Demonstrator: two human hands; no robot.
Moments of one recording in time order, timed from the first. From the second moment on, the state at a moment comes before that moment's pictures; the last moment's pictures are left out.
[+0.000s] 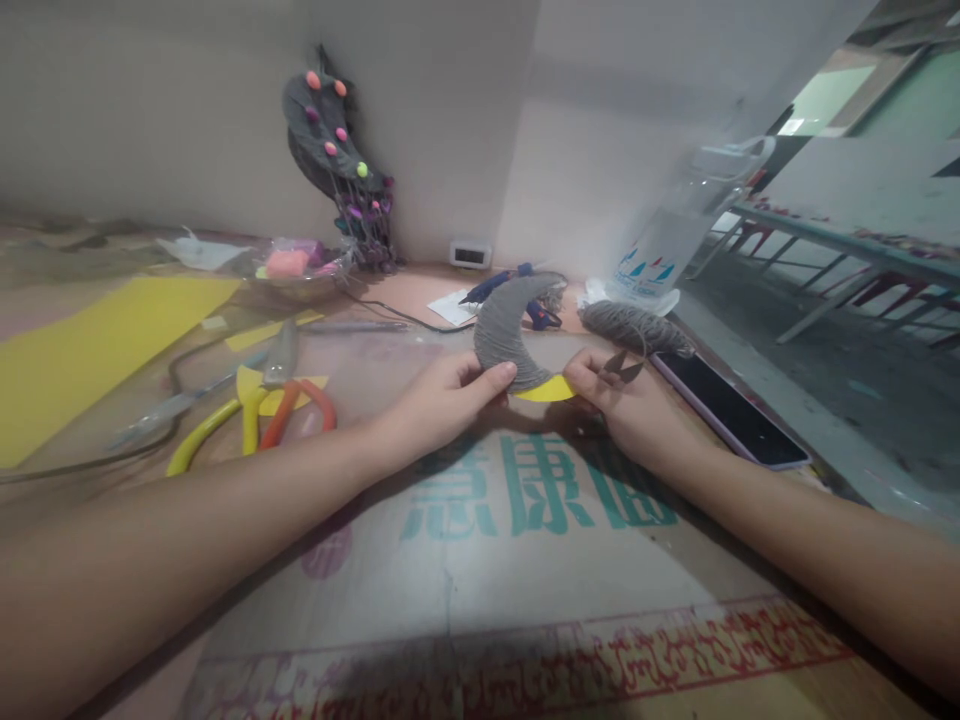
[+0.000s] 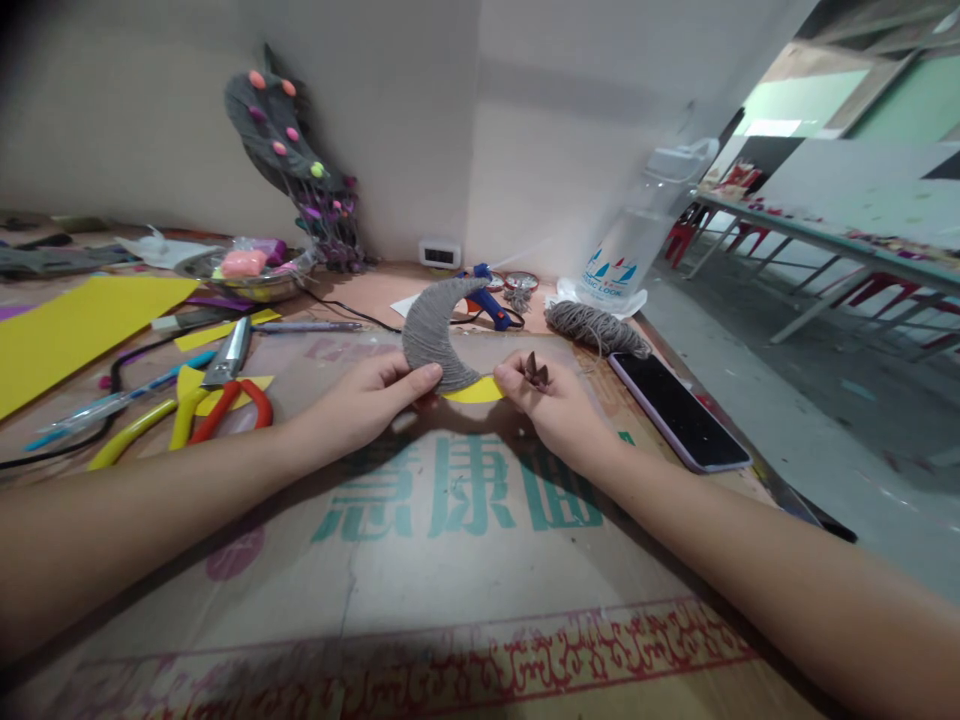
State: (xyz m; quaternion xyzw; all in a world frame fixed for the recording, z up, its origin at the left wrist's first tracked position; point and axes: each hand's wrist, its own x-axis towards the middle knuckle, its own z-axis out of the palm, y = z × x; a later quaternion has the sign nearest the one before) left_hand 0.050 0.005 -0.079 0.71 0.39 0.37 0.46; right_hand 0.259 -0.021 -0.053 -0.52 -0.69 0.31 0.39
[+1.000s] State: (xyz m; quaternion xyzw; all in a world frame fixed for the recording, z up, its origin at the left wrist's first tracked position) left_hand 0.051 0.005 -0.074 0.70 0.38 0.38 0.47; right_hand 0.268 -0.017 -0.061 -0.53 -0.71 0.23 0.40
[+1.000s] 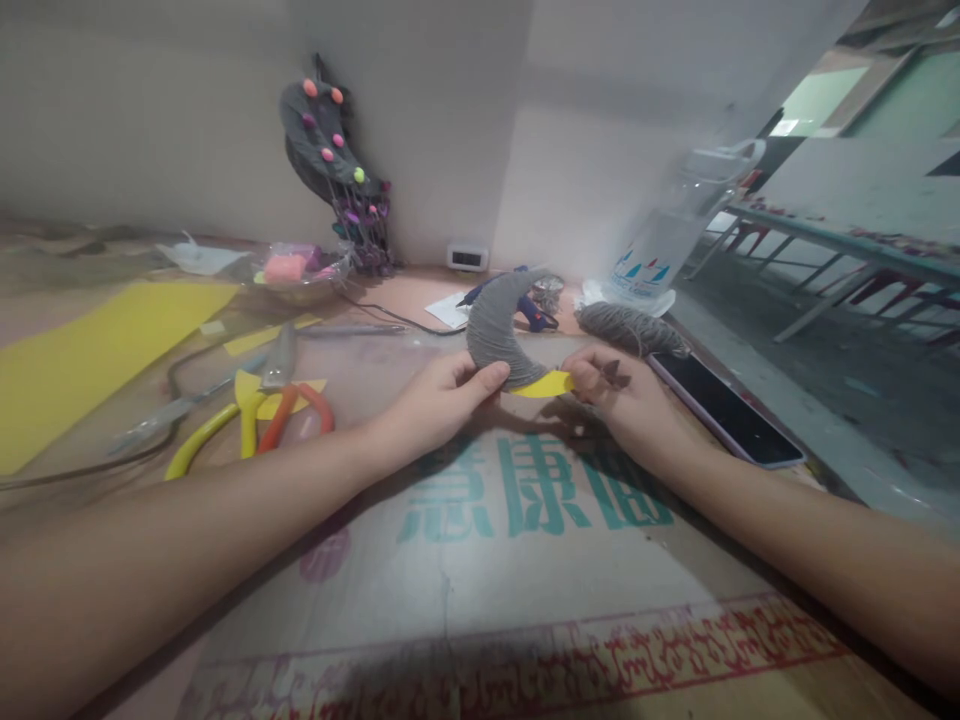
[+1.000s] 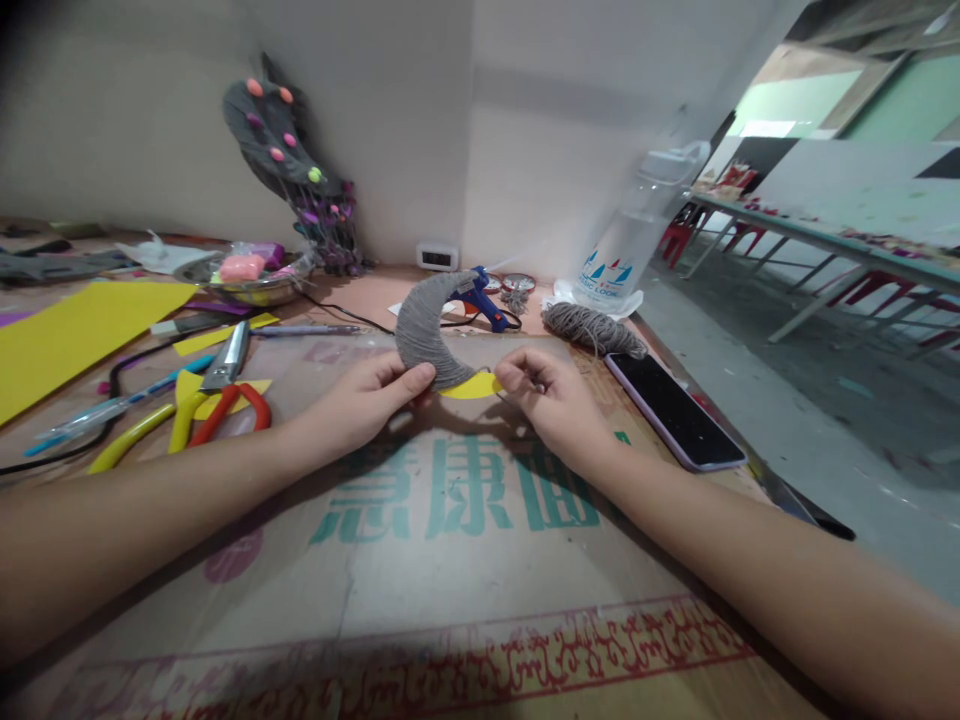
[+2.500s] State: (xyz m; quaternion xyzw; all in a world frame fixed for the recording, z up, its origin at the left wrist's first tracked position) left_hand 0.049 0.007 -0.074 0.84 0.33 0.31 0.29; right_hand 0.252 -0.031 -0.063 -0.48 -0.74 0.32 0.34
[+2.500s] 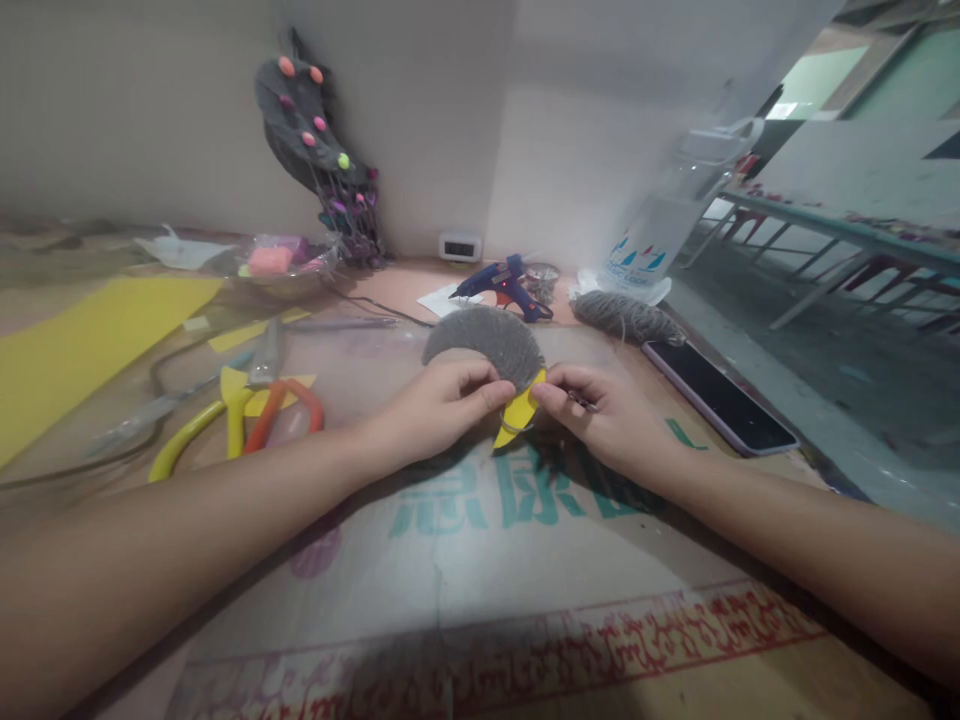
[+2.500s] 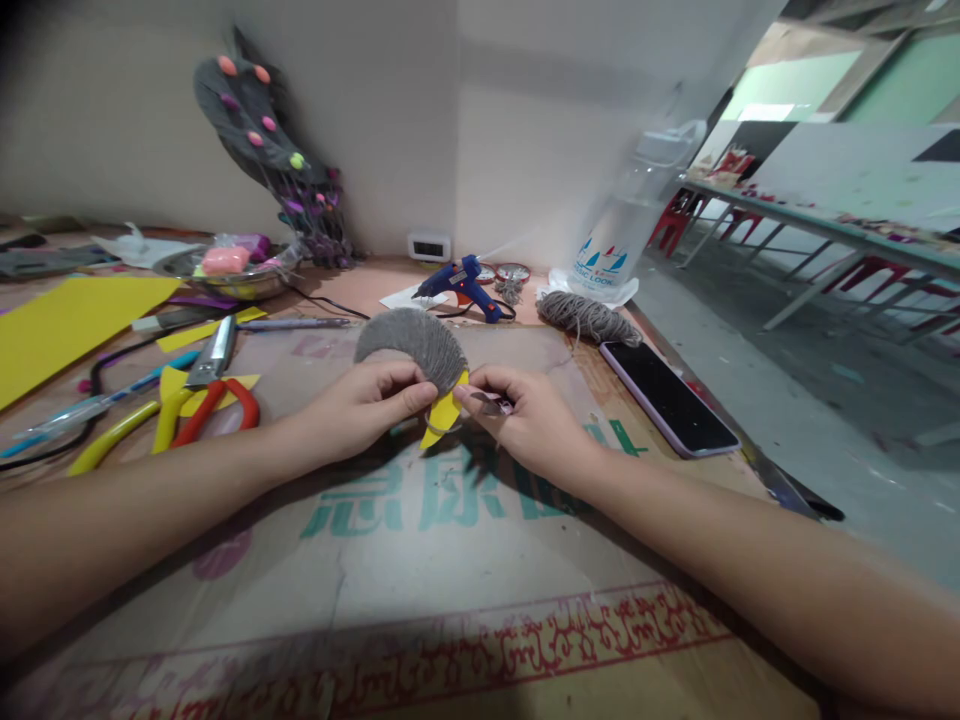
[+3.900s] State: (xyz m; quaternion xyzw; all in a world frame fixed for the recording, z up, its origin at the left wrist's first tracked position) left_hand 0.047 -0.008 -0.060 0.70 0.54 0.26 0.39; right_hand 0.263 -0.030 -0.058 -0.35 -0.89 -0.02 0.31
